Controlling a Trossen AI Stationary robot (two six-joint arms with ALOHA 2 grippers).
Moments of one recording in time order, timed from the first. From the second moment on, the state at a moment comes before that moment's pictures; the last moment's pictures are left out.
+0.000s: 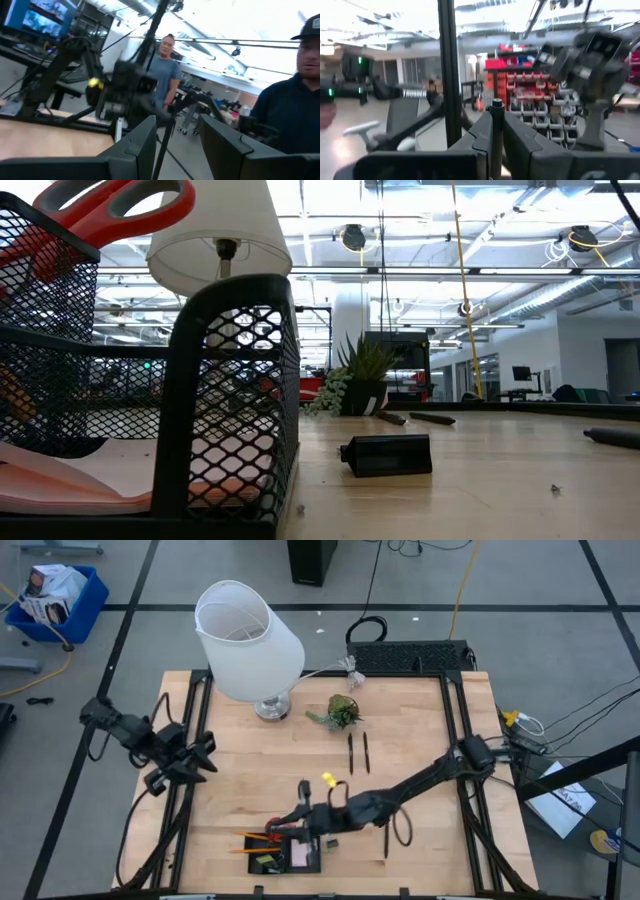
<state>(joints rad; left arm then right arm) -0.52 0.29 0.47 0.07 -0.03 -0.41 0.43 2.04 1.44 0.87 0.26 0.00</state>
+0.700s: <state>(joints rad) -0.62 0.27 0.47 0.04 0.00 -0.43 0.41 2.21 1.47 0.87 0.28 0.07</state>
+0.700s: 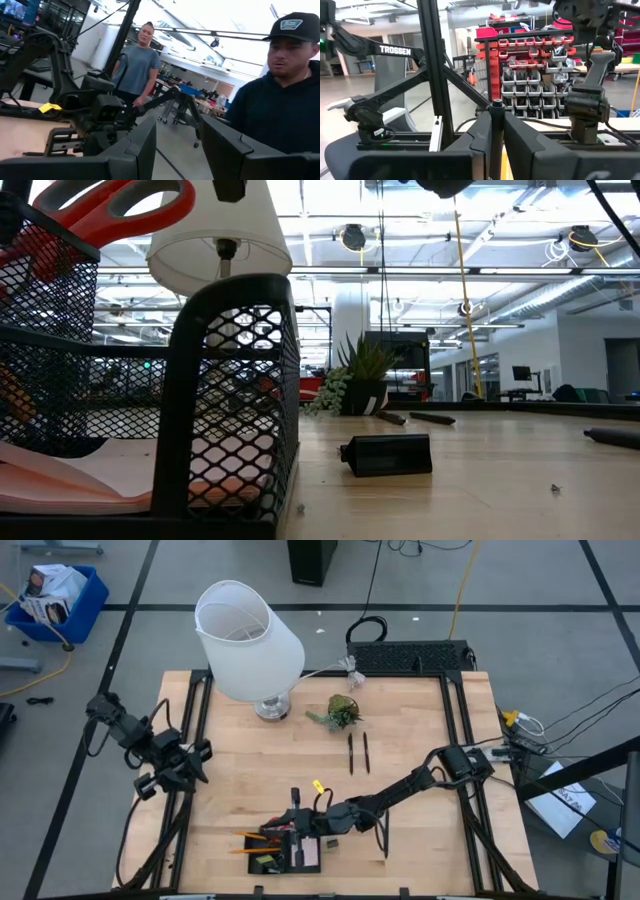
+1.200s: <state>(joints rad) -0.64 0.27 0.47 0.04 0.00 -0.43 0.40 2.21 1.47 0.89 0.23 0.09</state>
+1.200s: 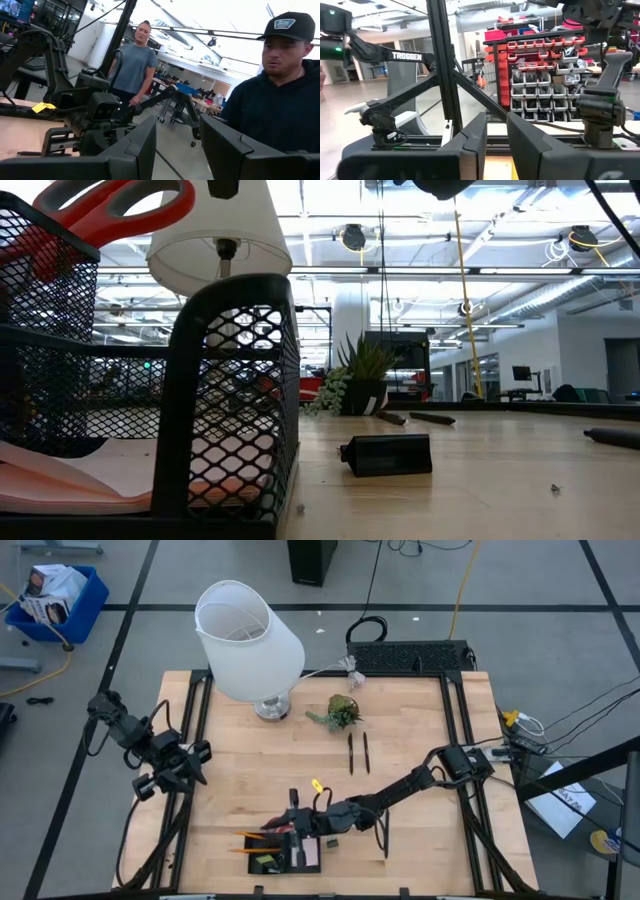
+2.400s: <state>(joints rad) -0.64 0.27 0.47 0.08 0.00 -0.41 0.49 1.67 1.47 0.06 0.54 0.93</state>
